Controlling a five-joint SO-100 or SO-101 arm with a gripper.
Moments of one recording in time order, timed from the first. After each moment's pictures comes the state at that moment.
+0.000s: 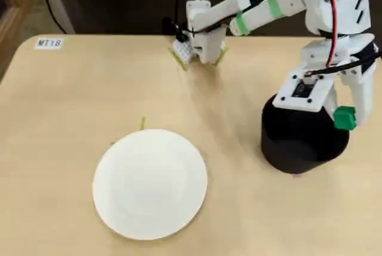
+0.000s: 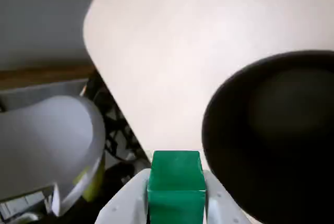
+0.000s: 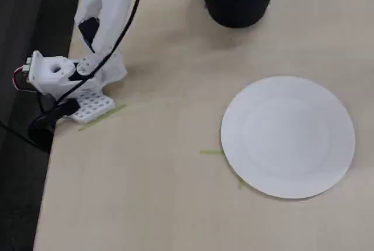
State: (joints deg) arm -36.3 47.4 -5.9 106.3 -14.2
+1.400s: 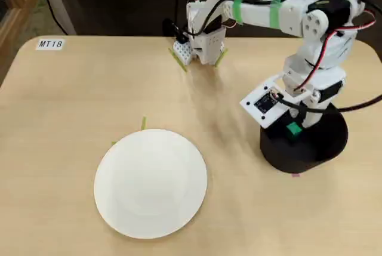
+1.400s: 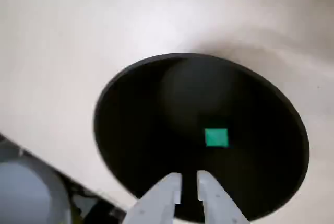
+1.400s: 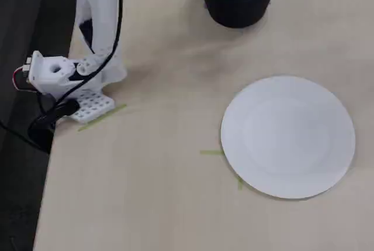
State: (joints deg) arm -31.9 67.8 30.9 105.4 -1.1
